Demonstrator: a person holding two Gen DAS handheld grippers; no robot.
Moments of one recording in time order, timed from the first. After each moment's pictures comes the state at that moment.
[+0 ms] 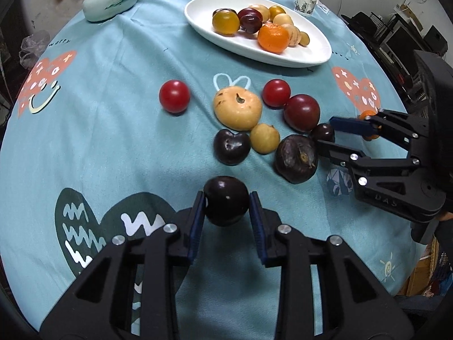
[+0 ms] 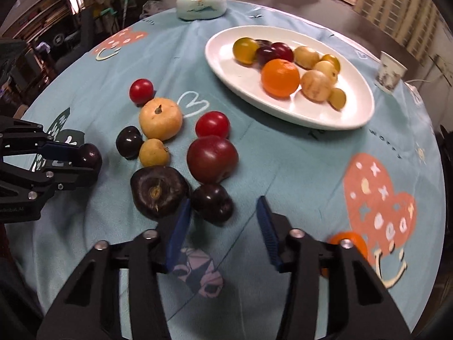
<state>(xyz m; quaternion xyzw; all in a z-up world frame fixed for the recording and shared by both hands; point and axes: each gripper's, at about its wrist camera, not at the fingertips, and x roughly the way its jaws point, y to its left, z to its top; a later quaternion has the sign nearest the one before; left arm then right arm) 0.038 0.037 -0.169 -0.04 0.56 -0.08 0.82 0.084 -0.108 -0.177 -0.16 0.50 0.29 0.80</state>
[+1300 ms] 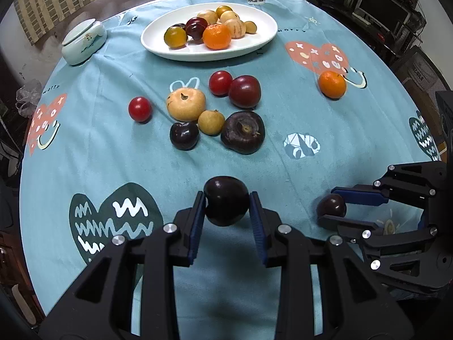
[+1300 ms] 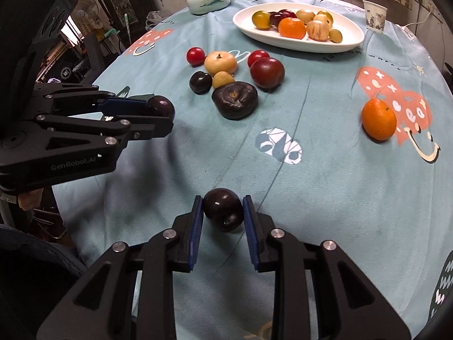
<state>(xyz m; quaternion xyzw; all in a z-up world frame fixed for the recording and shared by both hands) -0.006 -0.016 -0.145 0.08 0.54 -0.11 0.83 -0.031 -0.134 -0.165 -0.05 0.54 0.29 0.79</state>
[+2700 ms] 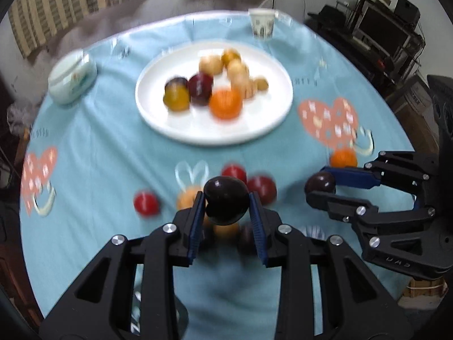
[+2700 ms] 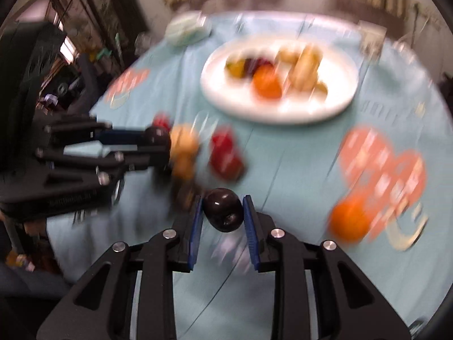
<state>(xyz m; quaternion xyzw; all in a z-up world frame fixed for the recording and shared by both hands) 0.103 -0.018 -0.103 0.05 0.50 -0.14 0.85 0.088 -0.146 -0.112 -0.02 0.48 0.27 0.83</state>
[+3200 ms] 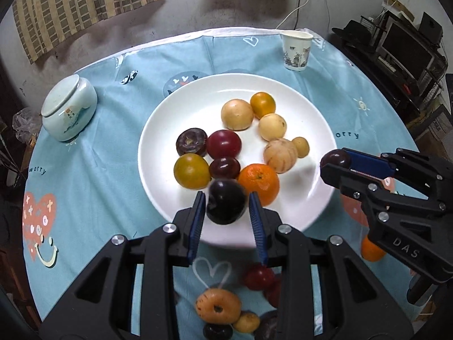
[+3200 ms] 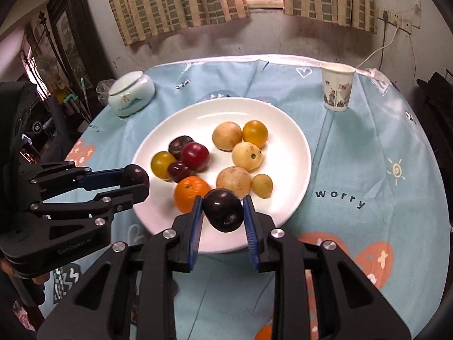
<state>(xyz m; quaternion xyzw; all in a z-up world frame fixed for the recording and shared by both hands) 0.207 -0.027 -0.117 0.04 0.50 -0.09 0.86 0.200 -0.163 -0.124 0.00 0.46 0.20 0.86</state>
